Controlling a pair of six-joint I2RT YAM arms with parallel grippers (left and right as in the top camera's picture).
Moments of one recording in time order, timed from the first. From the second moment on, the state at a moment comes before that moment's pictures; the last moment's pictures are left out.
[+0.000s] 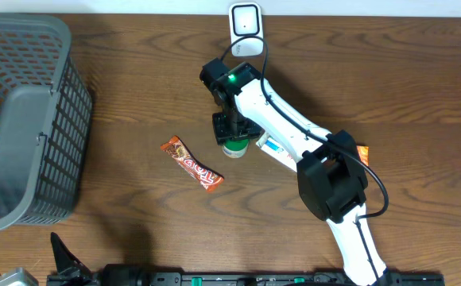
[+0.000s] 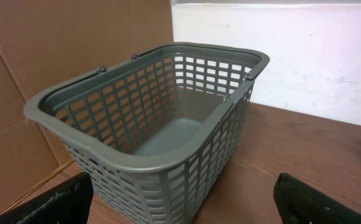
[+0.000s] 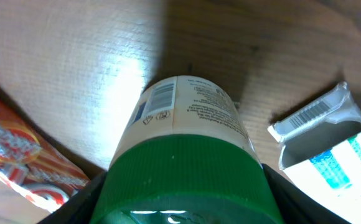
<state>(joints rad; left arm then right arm) -0.02 0.04 1.04 -1.14 -0.50 -0.03 0.66 2.31 2.01 -1.29 -0.07 0.43</state>
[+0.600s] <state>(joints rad) -0.02 0.04 1.04 -1.14 -0.50 -0.03 0.72 2.31 2.04 -1.43 -0.05 -0.05</state>
